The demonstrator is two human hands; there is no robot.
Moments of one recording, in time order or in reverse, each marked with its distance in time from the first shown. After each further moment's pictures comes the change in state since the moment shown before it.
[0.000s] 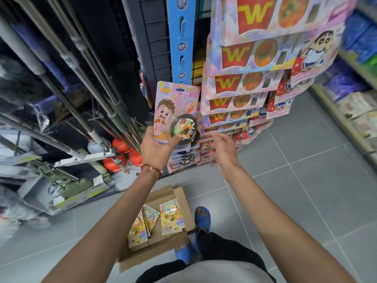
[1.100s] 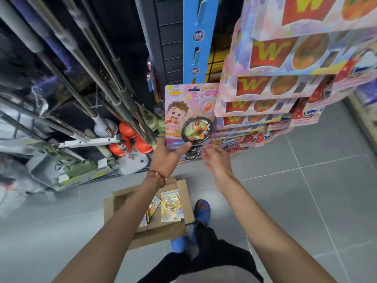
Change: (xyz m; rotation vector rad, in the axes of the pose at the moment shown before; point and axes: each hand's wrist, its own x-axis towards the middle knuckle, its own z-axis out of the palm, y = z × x) left_hand 0.013 -0.045 0.024 -0.093 -0.146 -0.246; right_hand 0.017 0.031 0.029 -0.004 -0.130 0.218
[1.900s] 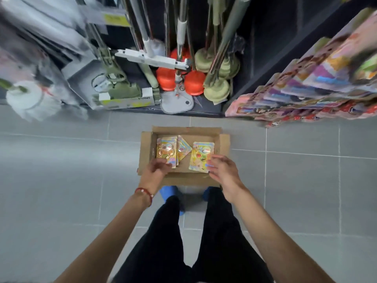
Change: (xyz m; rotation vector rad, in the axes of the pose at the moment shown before) left_hand -0.130 -0.277 -0.254 -0.159 0.205 -0.566; right_hand -0.109 0.231 0.171 -0.319 -0.101 0.314
